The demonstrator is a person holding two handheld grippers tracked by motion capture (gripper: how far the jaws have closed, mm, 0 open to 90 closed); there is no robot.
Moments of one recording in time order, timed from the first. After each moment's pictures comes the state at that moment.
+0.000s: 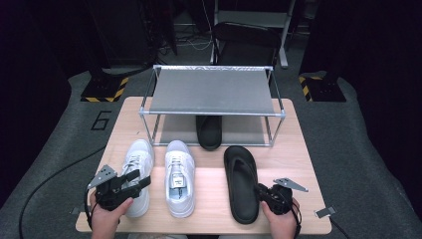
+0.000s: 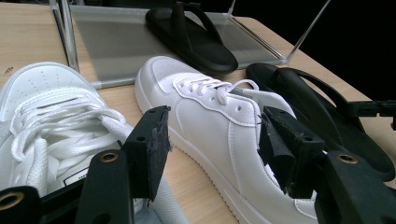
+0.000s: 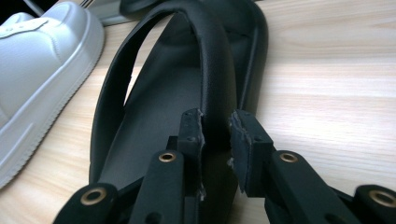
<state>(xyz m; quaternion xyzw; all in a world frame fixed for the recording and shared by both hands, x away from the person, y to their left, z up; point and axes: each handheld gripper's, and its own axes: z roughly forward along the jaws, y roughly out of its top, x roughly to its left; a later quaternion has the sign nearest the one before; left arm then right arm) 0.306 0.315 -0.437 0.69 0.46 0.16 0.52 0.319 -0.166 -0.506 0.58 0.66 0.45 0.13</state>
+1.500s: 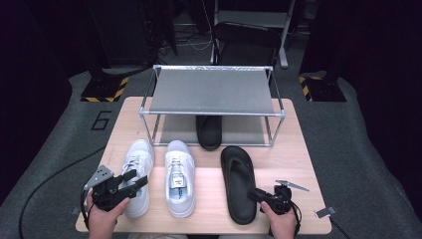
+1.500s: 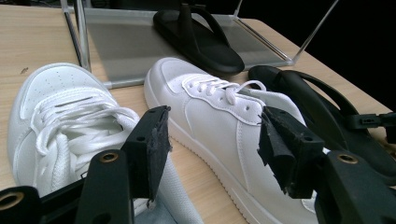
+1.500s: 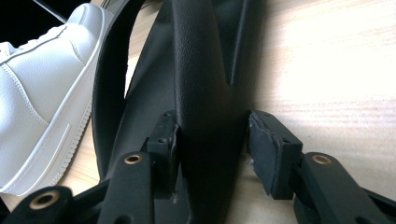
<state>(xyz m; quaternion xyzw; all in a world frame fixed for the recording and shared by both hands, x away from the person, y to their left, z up) 0.304 0.320 -0.435 0.69 0.47 0.17 0.52 0.329 -0.178 -0.531 0.62 0.62 0.48 0.01</state>
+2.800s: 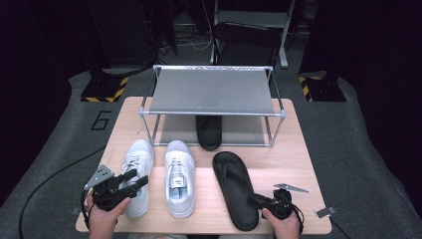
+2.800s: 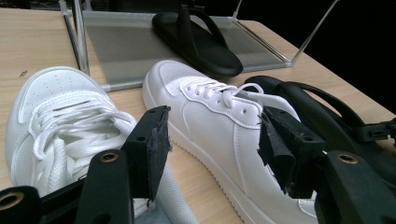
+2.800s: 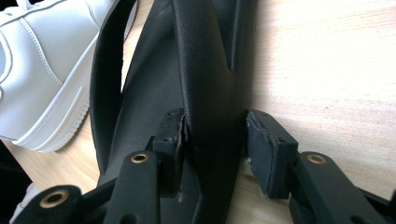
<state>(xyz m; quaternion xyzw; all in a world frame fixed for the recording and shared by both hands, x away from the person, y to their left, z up) 0.304 0.318 -0.434 0.69 0.47 0.18 0.53 0.316 -0.179 -0.529 0.58 0.66 0.47 -0.01</state>
